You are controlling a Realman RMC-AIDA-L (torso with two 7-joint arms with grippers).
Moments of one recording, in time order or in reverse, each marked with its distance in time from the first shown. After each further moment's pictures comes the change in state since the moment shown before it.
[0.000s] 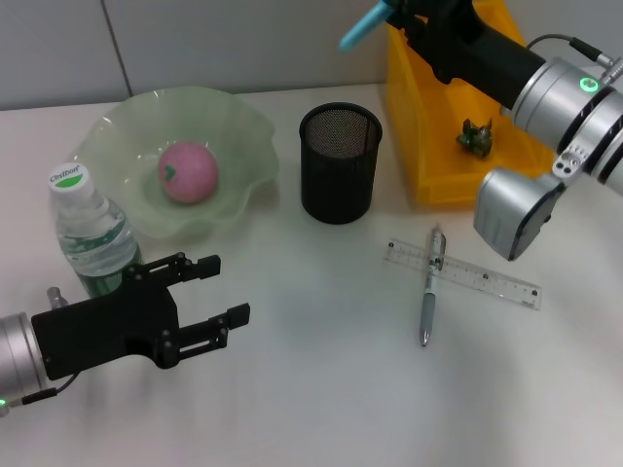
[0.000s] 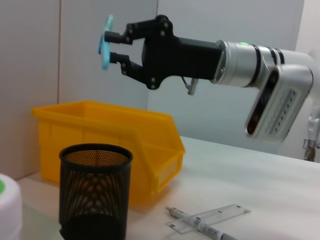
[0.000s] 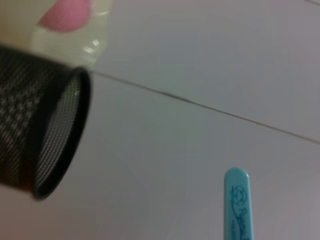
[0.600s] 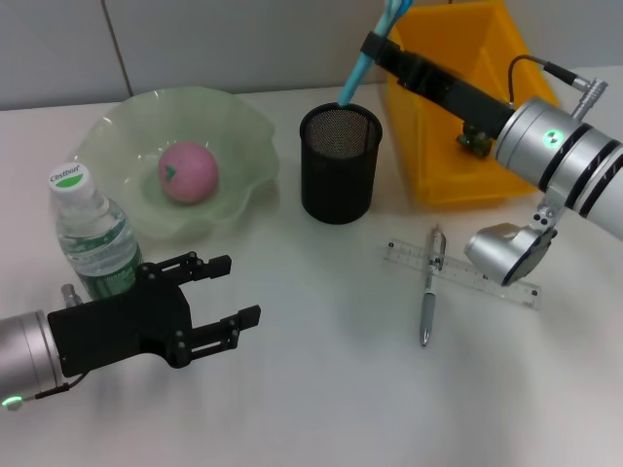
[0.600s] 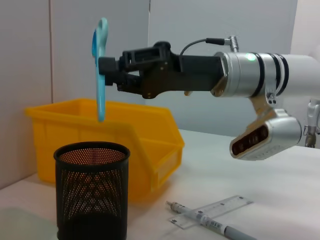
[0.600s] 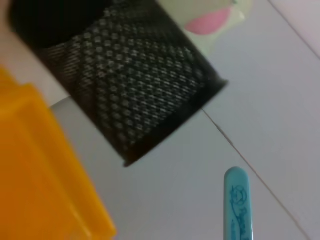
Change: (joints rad) left arm -0.028 -0.002 0.020 -0.041 -0.008 -0.038 0.068; right arm 0.027 0.006 -0.045 0.135 0.065 -0.053 -0.661
